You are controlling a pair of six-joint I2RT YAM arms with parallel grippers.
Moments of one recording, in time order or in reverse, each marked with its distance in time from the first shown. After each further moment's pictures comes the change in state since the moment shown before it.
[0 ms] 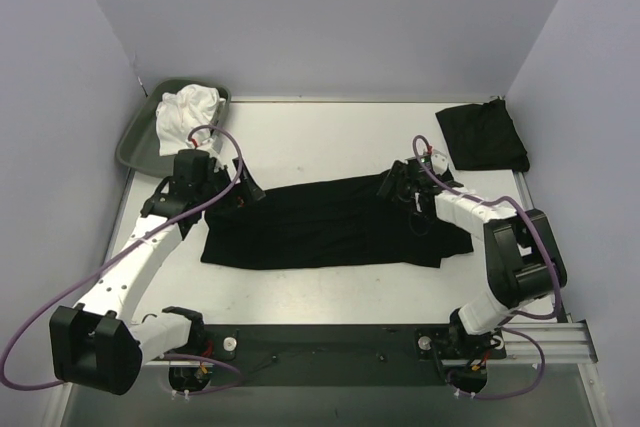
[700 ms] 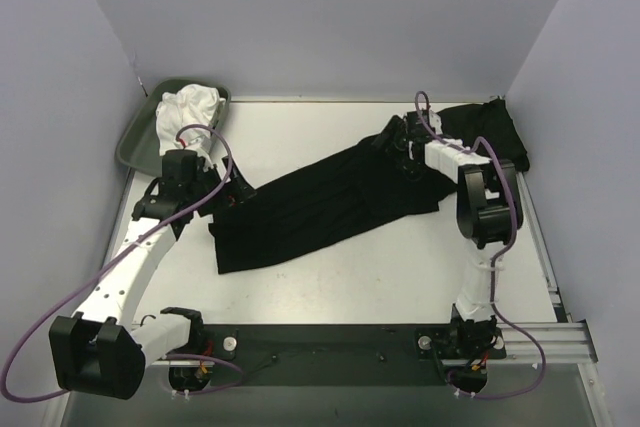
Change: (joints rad) left arm 0.074 -0.013 0.000 -0.024 0.024 0.018; right arm -0.119 0.432 0.488 0.006 -0.153 0.070
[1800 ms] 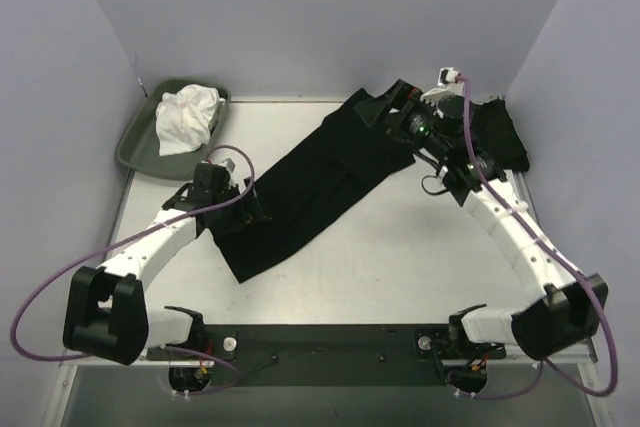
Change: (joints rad) left arm -0.084 0.147 -0.108 0.071 -0.005 -0.055; right arm 0.147 -0.666 -0.076 0.117 -0.156 -0.079
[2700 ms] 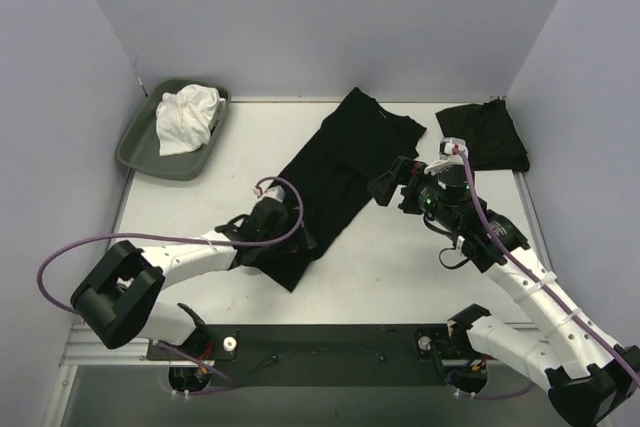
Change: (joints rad) left arm -0.441 0.125 -0.182 0.356 -0.216 -0.278; right arm 0.182 -0.445 -0.367 -0.317 0.202 -0.081
